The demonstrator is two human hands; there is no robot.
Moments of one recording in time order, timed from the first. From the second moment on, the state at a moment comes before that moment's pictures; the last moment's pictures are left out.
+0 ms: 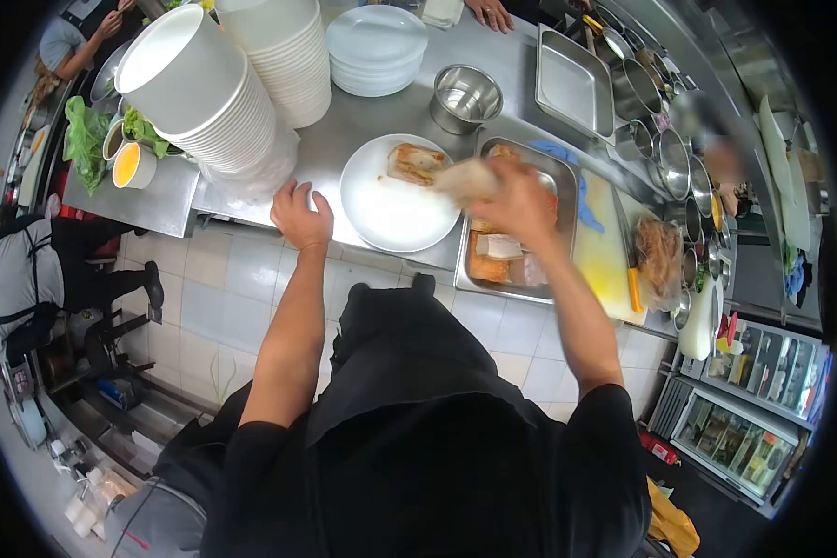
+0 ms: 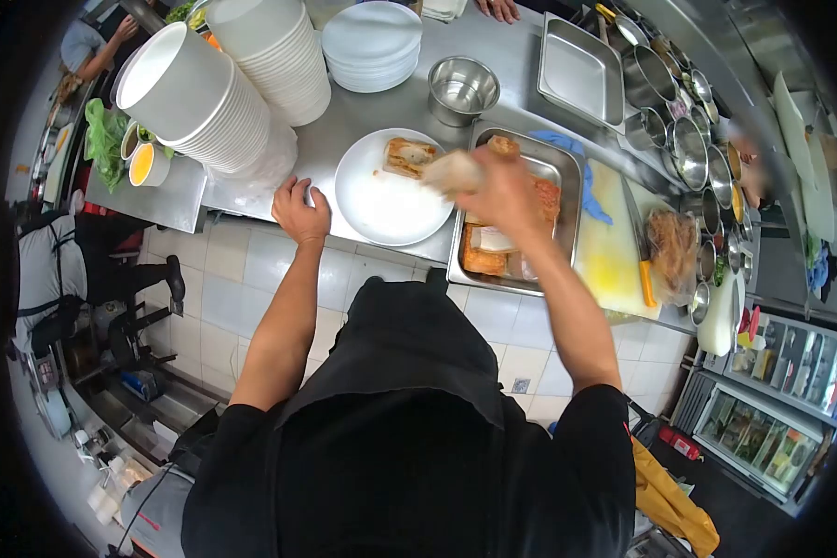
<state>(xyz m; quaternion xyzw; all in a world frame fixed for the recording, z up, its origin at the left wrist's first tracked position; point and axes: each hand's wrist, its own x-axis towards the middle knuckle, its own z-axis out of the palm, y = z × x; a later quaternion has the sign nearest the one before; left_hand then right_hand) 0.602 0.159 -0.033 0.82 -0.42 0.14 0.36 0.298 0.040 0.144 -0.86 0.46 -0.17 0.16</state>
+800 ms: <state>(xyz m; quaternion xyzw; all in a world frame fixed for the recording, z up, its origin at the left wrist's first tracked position) 0.603 0.157 -0.037 0.82 -0.43 0.14 0.35 0.367 0.067 0.070 -0.91 0.29 -0.27 0.12</state>
